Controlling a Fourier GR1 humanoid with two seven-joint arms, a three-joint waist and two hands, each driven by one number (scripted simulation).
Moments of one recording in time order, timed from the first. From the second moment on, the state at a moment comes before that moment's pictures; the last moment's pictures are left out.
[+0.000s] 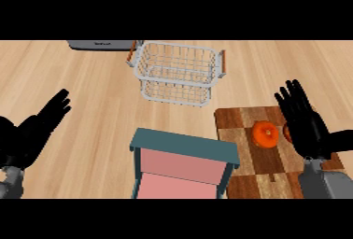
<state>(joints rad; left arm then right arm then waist) -0.08 0.61 -0.18 -1.53 0.37 0.07 0.17 -0.14 -0.22 -0.03 -1.45 -0.43 0.00 -0.04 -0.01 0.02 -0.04</state>
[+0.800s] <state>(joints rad) -0.12 0.33 -0.29 -1.42 0.26 0.08 -0.08 -0.40 -0.14 0.11 -1.18 -0.04 -0.30 -0.13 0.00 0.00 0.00</state>
